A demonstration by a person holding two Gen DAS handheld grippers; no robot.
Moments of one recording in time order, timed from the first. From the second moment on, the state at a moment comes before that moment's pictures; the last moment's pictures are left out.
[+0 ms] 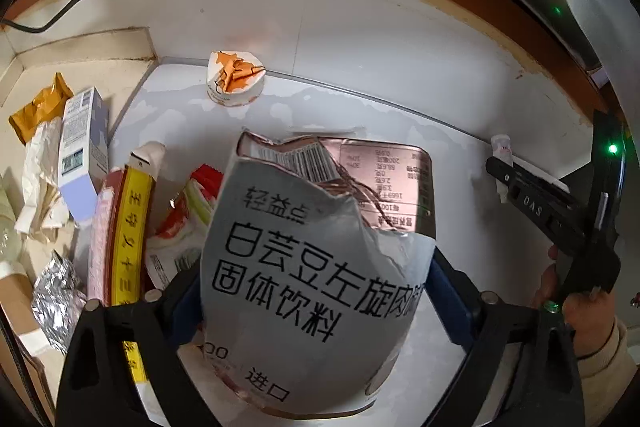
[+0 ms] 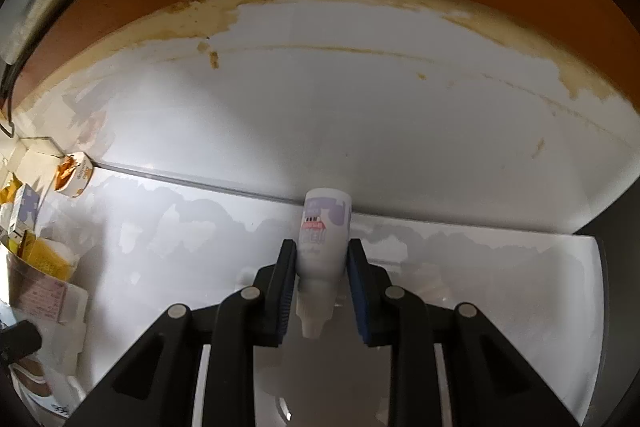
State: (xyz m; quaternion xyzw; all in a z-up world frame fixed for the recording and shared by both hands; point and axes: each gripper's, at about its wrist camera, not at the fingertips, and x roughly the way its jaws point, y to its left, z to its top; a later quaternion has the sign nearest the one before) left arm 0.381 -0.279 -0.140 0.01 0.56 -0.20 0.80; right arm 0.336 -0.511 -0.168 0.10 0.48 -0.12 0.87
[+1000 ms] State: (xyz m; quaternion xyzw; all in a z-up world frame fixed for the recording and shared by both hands) left arm 0.199 -0.151 -0.051 -0.07 0.47 -0.21 0.86; right arm 0.194 -0.358 -0.115 0.13 0.46 0.13 0.87
